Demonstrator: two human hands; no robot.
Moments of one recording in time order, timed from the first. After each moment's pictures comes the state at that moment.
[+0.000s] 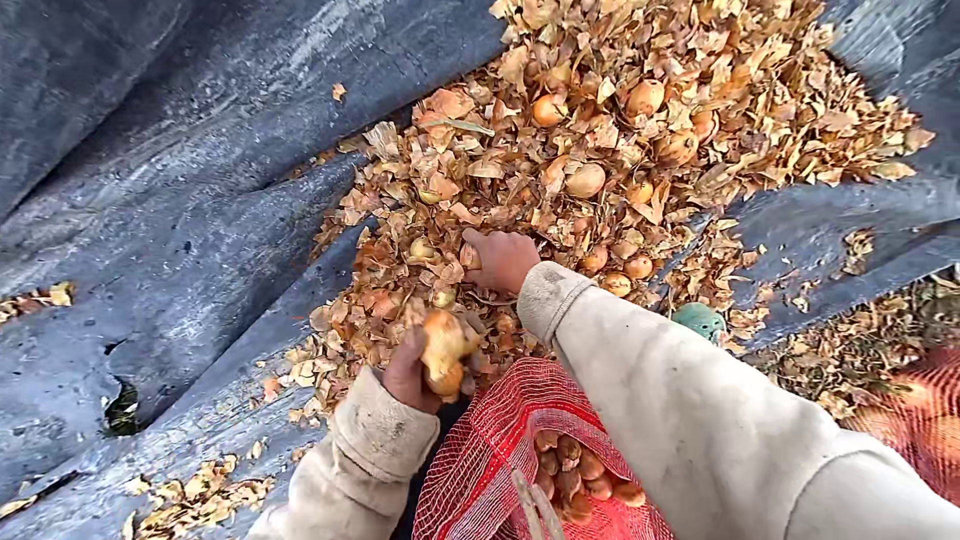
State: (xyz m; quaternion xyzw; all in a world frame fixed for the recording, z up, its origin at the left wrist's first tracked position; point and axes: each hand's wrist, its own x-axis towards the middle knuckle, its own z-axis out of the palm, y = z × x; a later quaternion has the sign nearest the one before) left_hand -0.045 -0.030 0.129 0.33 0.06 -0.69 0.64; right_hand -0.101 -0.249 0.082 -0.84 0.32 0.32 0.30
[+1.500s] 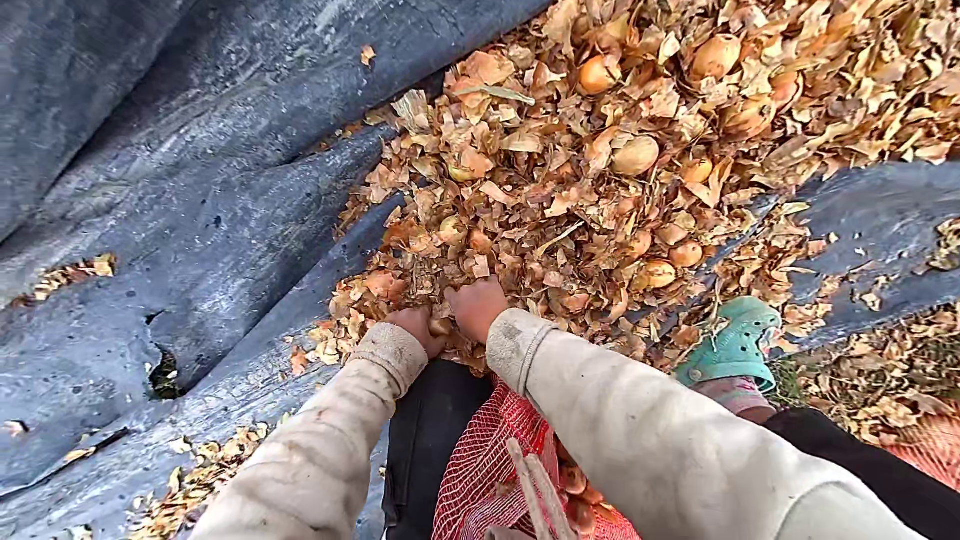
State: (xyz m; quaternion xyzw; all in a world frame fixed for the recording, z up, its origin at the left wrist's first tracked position) left_hand 0.018 -0.033 0.062 0.72 -0.37 -0.53 -0.23; right_hand -0.076 -0.134 0.065 -0.82 0.21 0.44 0.29
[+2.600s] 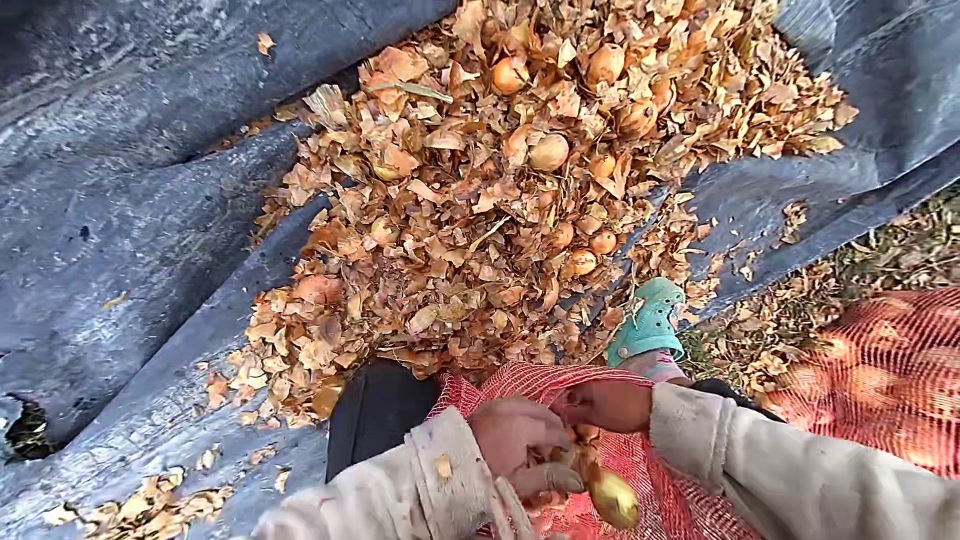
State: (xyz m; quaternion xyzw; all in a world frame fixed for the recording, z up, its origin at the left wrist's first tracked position) left_hand -0.145 -0.032 0.137 0.41 -0.52 -0.63 0.40; right_hand -0.342 -0.179 0.139 -0.57 0.30 0.57 0.51
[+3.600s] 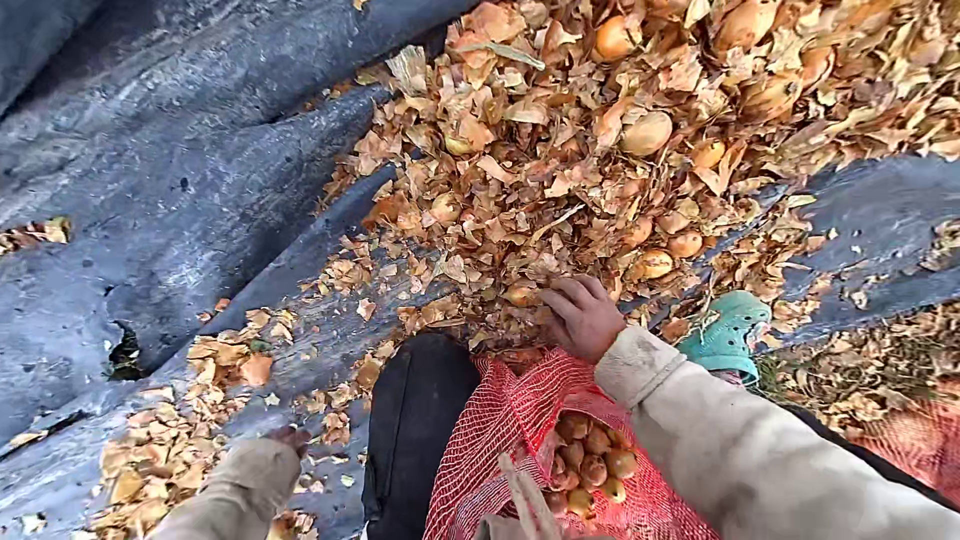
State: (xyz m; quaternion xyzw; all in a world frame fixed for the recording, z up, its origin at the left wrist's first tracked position) left_hand 0.055 0.246 0.063 0.70 -0.27 -0.61 -0.26; right_hand -0.281 -0.174 0.037 -0.93 0.24 0.03 0.27
